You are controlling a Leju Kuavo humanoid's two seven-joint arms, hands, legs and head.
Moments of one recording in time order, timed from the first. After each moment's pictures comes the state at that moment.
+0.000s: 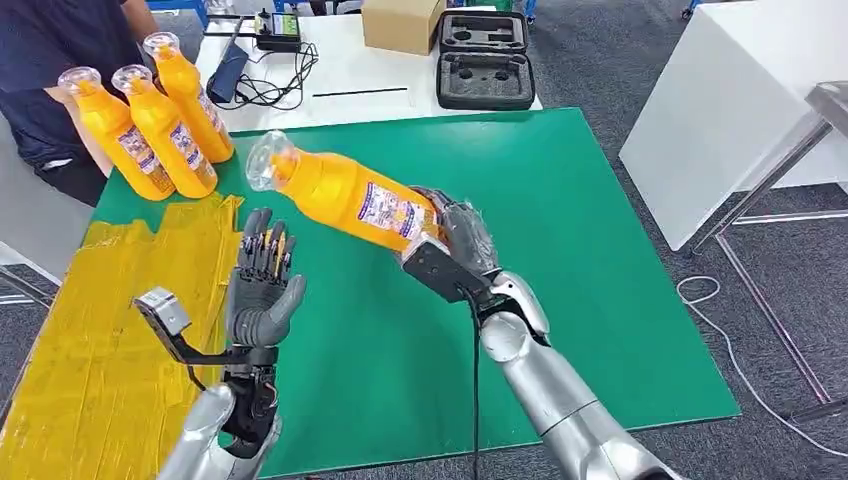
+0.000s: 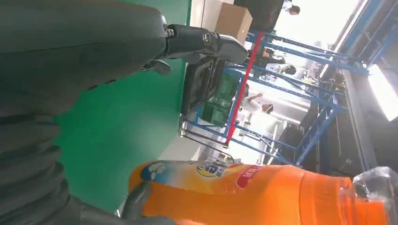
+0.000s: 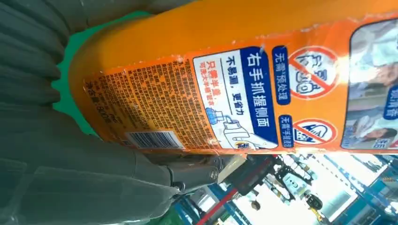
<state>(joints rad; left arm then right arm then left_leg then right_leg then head) -0.09 -0.09 -0.17 -1.54 0.46 -0.01 -0.46 -0.54 0.18 0.44 -1.03 0.49 -0.20 -0.38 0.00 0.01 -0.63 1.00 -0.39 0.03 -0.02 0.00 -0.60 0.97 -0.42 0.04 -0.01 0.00</state>
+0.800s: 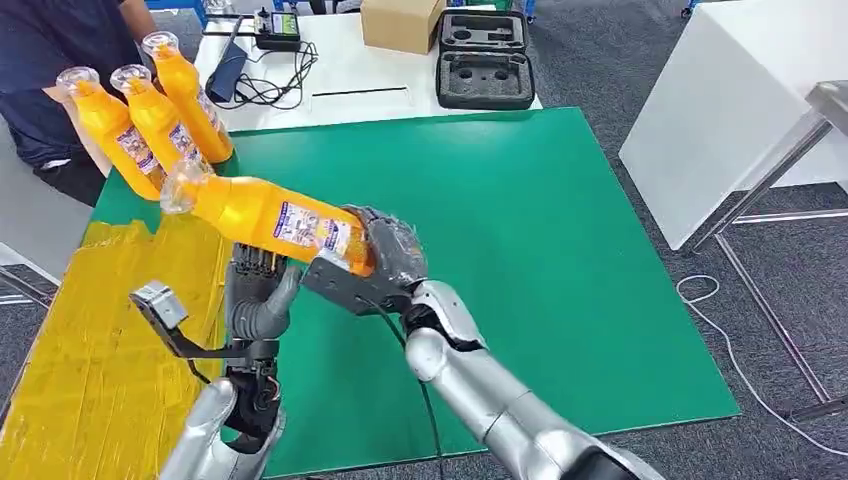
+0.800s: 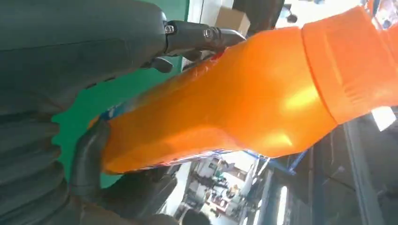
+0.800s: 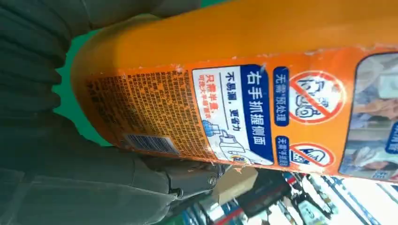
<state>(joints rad) -0.08 -0.11 -0.16 -1.57 0.47 0.04 -0.45 -0.64 0.36 0.70 -0.80 0.62 -0.33 -0.13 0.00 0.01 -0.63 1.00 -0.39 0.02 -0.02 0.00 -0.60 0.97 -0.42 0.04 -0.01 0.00</state>
